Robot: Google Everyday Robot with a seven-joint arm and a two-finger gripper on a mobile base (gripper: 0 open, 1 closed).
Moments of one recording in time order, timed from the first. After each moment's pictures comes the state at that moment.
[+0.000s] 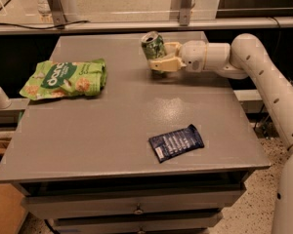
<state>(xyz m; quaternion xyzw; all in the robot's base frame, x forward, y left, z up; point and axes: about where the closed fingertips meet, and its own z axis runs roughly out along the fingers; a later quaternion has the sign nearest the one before) 0.713 -0.048 0.868 -0.48 0.55 0.40 0.55</state>
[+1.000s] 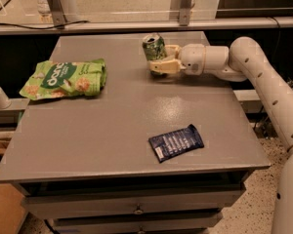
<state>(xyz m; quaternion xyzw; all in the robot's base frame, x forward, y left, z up) 0.713 -0.045 0.857 -0.48 0.56 0.41 0.54</state>
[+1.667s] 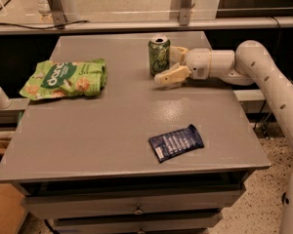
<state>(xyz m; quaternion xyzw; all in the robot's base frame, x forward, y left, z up) 0.707 -0.063 0.845 -0.47 0.58 0.40 0.53</state>
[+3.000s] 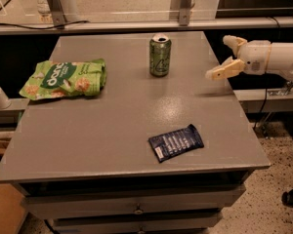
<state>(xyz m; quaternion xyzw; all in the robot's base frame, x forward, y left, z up) 0.694 -0.222 0.876 -0.42 0.66 0.28 0.56</state>
